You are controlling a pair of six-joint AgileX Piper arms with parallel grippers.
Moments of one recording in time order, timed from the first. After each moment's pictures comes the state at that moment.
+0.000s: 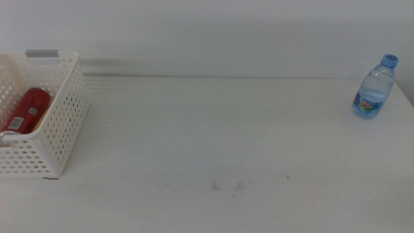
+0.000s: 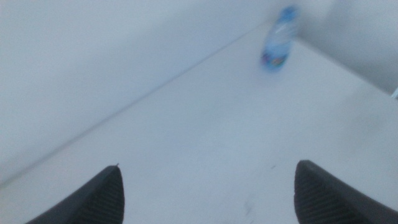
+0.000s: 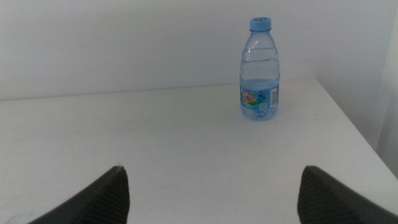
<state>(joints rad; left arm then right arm) -0.13 1.20 -1.60 -0.59 1.18 0.55 0.04 0.00 0.00 -0.05 0.23 0.14</state>
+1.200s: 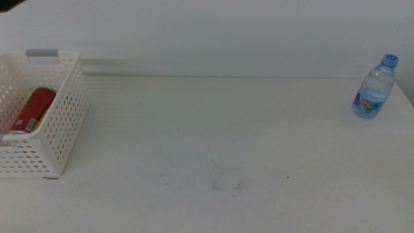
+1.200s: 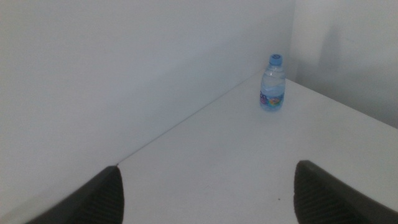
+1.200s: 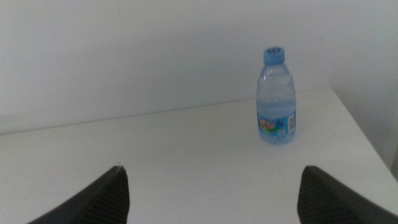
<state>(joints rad) -0.23 0.95 -1.45 -0.57 1.02 0.56 0.04 0.32 -0.33 0.05 0.31 0.14</state>
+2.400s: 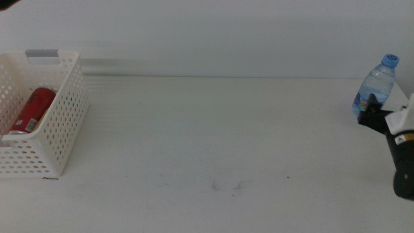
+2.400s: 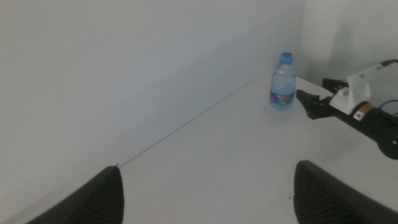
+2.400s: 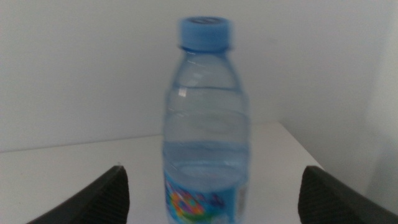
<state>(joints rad) -0.23 0.95 -1.45 -0.54 1.01 0.56 0.04 1.95 -0.64 0.32 -1.11 -0.12</state>
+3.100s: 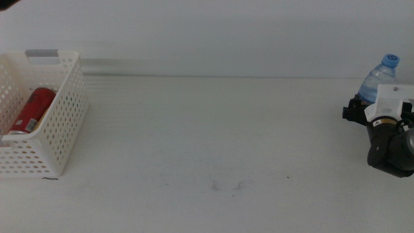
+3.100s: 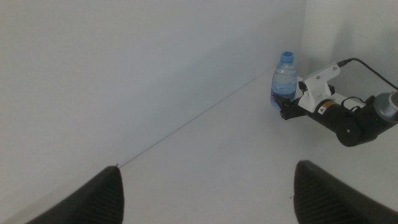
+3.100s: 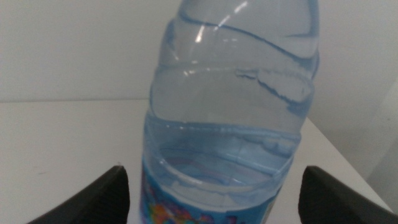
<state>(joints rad) -0.23 0.95 -1.45 -0.53 1.01 0.56 0.04 2.19 -0.97 0.44 -0.92 -0.34</state>
